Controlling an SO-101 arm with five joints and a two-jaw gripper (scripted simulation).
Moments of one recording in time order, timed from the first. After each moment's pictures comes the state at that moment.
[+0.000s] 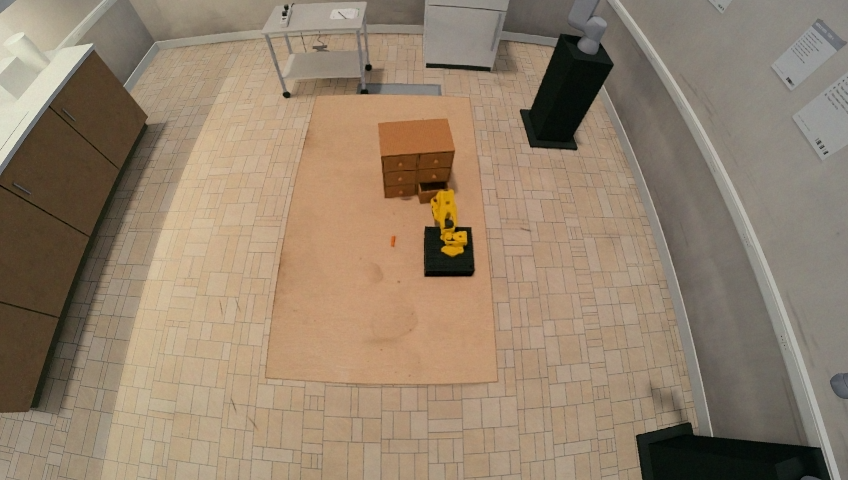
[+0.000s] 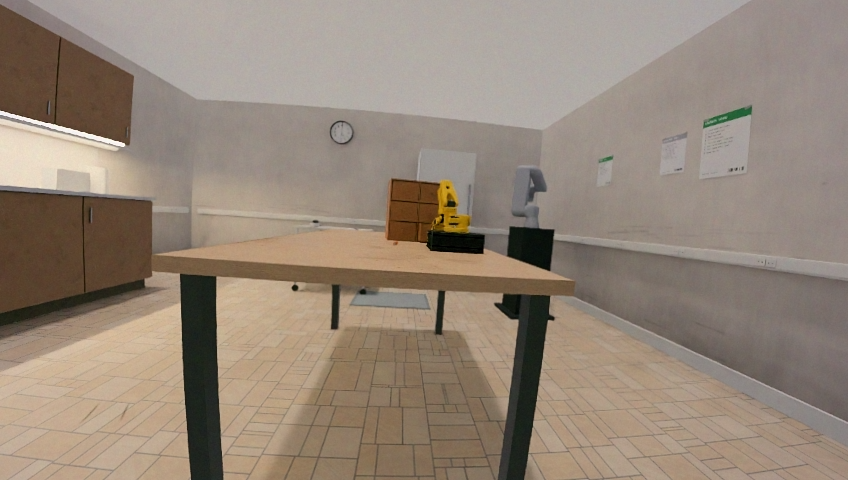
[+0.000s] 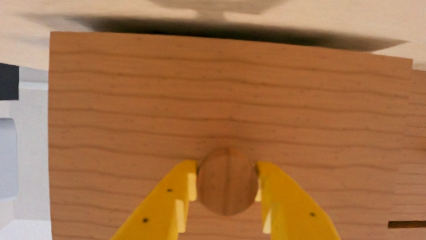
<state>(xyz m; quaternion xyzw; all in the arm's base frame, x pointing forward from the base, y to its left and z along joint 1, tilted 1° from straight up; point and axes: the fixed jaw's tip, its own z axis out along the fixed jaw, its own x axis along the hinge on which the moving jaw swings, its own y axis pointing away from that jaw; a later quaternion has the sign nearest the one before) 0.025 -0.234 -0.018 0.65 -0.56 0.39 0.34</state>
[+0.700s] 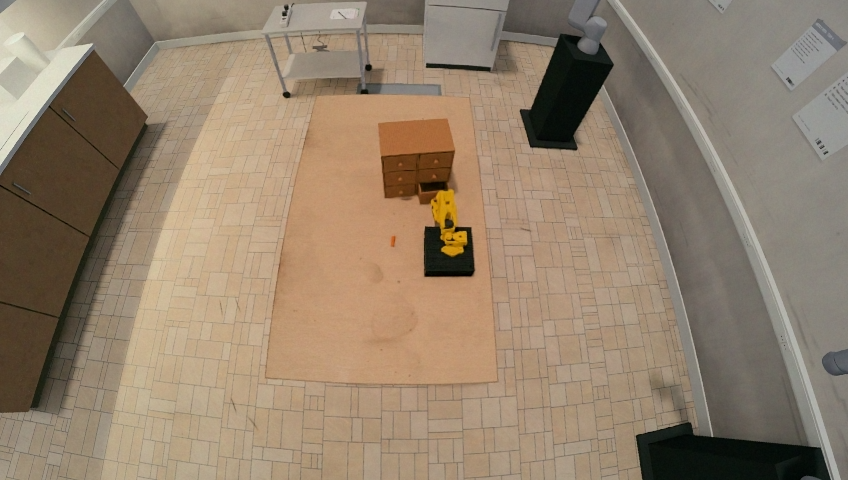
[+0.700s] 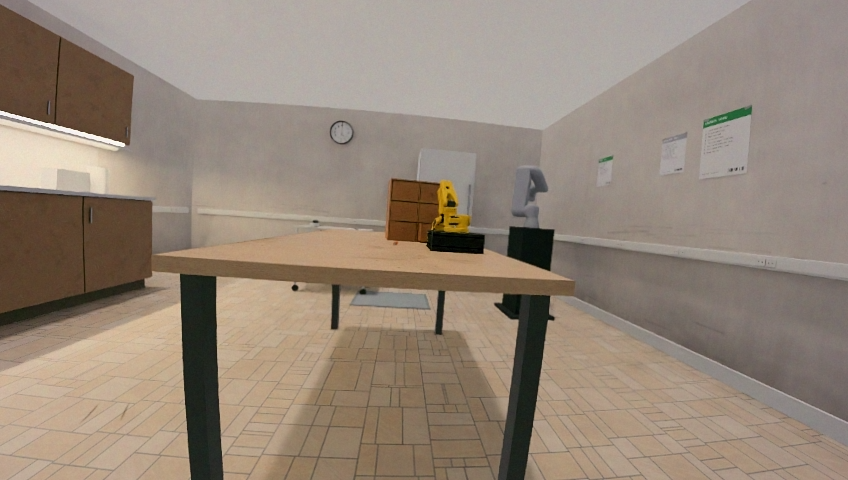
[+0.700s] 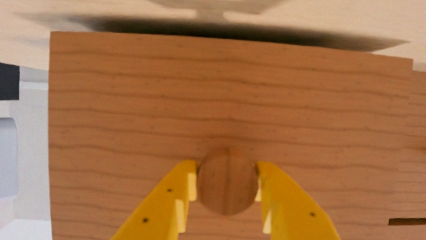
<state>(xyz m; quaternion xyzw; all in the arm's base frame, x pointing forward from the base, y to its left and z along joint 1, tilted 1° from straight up) 0.024 -0.230 -0.018 0.65 -0.56 0.39 0.34</state>
